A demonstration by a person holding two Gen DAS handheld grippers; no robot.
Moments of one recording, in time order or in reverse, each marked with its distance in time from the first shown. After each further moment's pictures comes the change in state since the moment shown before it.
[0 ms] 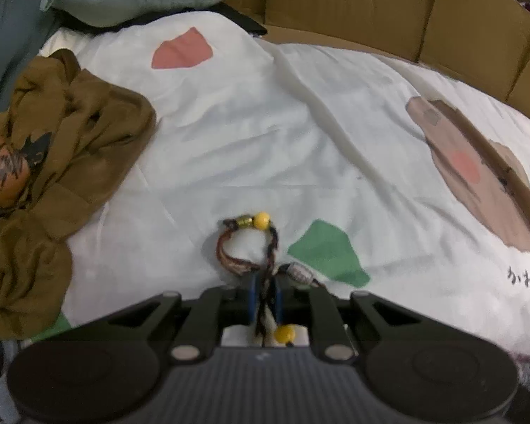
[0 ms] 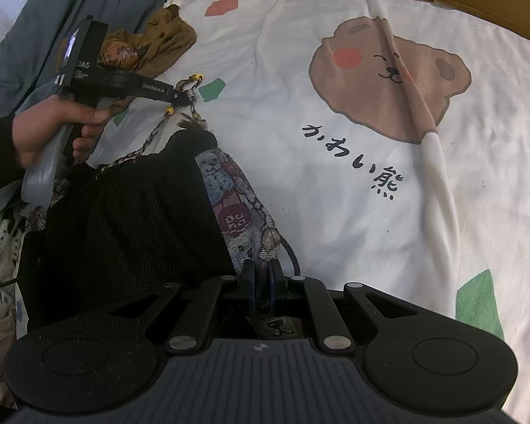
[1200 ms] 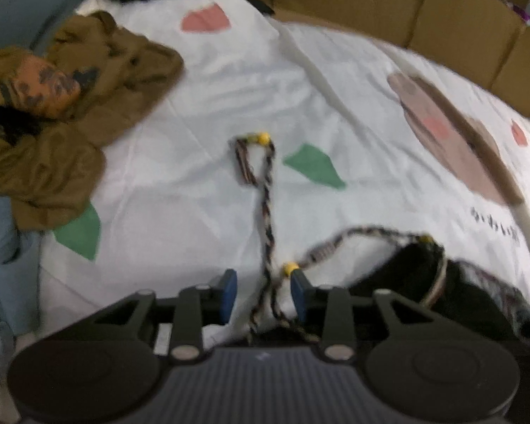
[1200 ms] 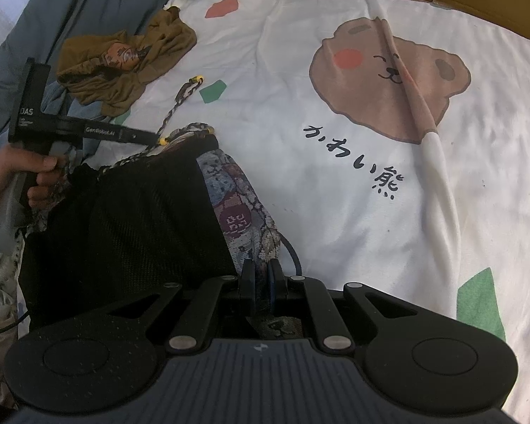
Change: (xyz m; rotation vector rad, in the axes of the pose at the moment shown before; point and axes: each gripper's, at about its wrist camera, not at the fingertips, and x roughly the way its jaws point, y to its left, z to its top) left arm -0.049 -0.001 -0.059 -0.037 0.088 -0.041; right arm -0.001 0.003 -0.001 0.006 -0.005 0.001
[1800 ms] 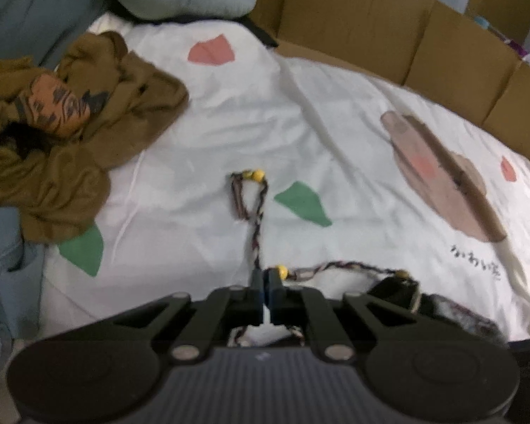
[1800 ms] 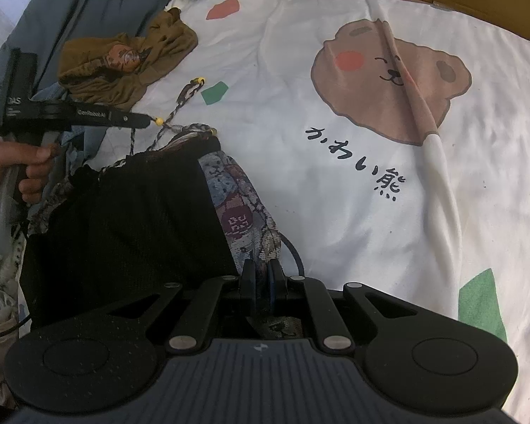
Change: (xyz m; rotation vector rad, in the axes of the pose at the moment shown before) left arm -0.017 -0.003 0.006 -0.074 -0.106 -0.010; right arm -0.001 0.001 0.000 -0.003 -0.004 0.002
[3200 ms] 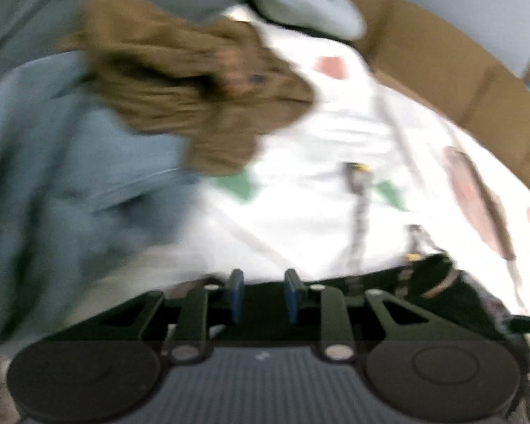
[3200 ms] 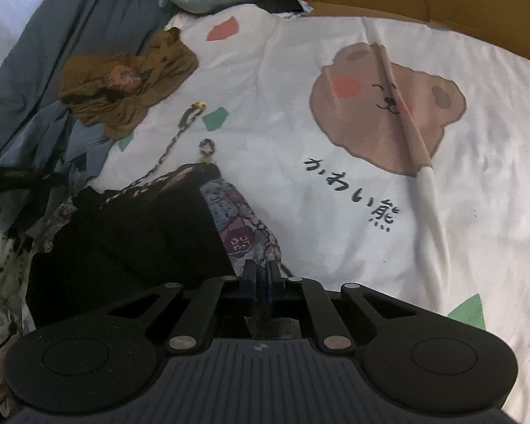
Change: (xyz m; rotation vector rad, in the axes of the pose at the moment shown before) left arm -0.088 0.070 -0.032 -0.201 0.000 0.052; right arm -0.011 0.003 0.012 -0.005 -0.051 0.001
